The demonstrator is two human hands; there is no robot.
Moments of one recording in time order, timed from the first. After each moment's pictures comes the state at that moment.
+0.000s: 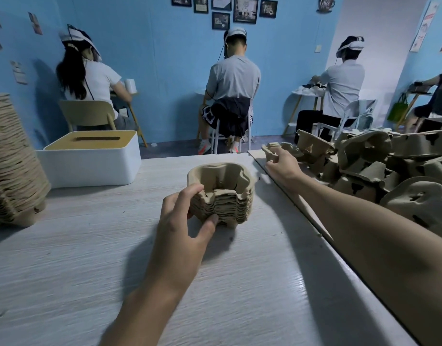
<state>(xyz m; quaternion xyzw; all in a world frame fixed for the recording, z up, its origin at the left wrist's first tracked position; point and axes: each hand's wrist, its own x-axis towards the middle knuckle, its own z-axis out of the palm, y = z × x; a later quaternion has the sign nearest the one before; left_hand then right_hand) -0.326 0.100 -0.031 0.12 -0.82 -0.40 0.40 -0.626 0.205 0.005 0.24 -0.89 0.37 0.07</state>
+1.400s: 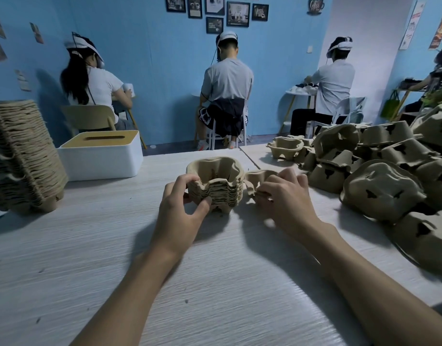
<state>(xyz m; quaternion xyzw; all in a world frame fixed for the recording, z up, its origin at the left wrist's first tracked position) -0.312 0.111 -0.020 0.10 -0.82 -0.41 0.39 -0.457 0.293 -0.004 0.38 -0.86 0.18 0.27</state>
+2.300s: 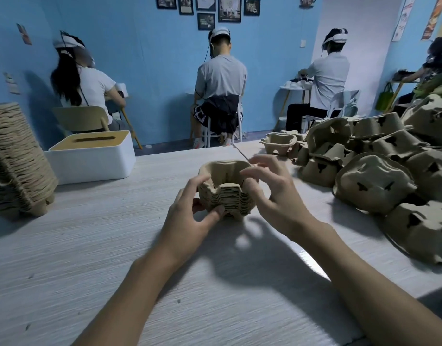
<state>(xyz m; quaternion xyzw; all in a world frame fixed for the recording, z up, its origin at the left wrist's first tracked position) -0.313 0.130 -0.018 0.04 -0.84 -0.44 0.31 -0.434 0.296 0.006 0.44 -0.75 0.44 0.21</state>
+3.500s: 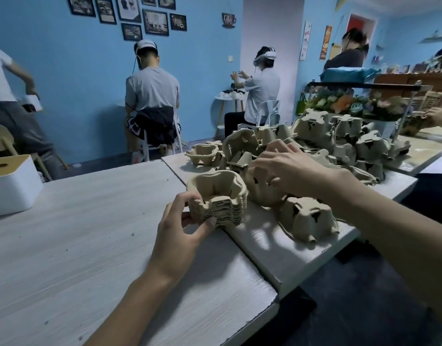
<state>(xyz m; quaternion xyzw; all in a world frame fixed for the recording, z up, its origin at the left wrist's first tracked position) -0.359 0.247 -0.015 -0.05 -0.78 -0.55 0.29 -0.497 0.478 0.092 0.39 -0.90 -0.08 0.19</state>
